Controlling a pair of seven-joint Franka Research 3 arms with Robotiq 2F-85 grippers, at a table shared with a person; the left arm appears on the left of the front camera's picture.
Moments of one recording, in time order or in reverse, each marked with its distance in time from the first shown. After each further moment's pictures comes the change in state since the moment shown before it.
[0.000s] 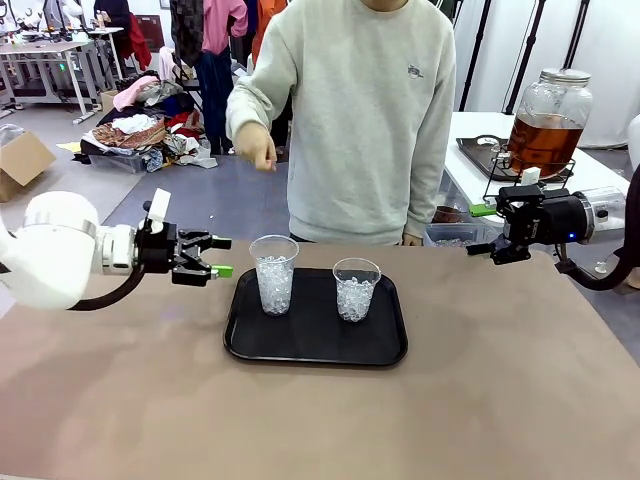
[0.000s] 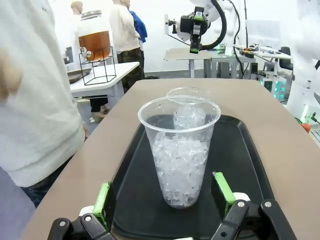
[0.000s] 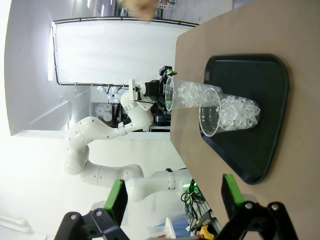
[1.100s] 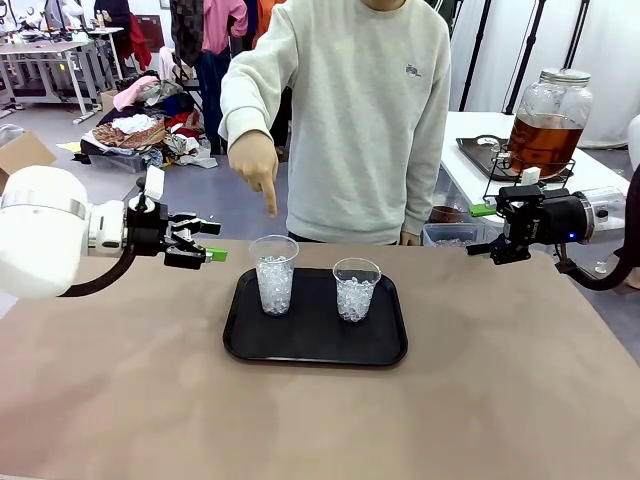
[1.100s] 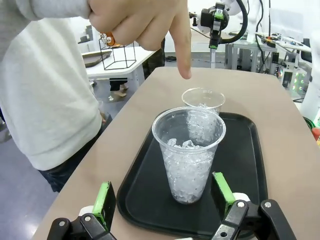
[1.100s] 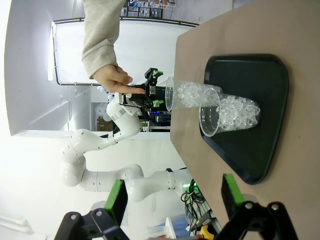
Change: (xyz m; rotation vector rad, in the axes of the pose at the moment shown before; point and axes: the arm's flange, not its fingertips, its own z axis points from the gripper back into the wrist) left arm 0.056 -0.017 0.021 0.123 0.119 0.013; right arm 0.000 0.000 0.000 0.000 0.000 0.000
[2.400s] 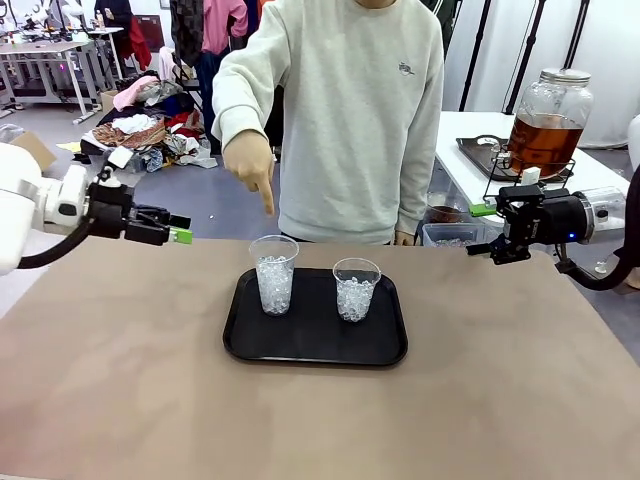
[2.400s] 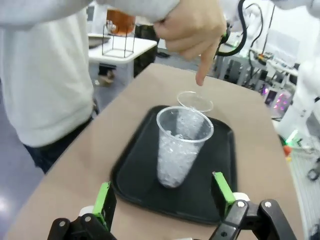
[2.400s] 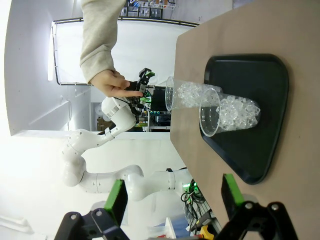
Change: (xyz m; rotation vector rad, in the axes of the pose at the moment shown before) left arm 0.017 0.021 0.053 -0.048 0.032 0.185; right arm 0.000 0.000 0.000 0.000 0.000 0.000
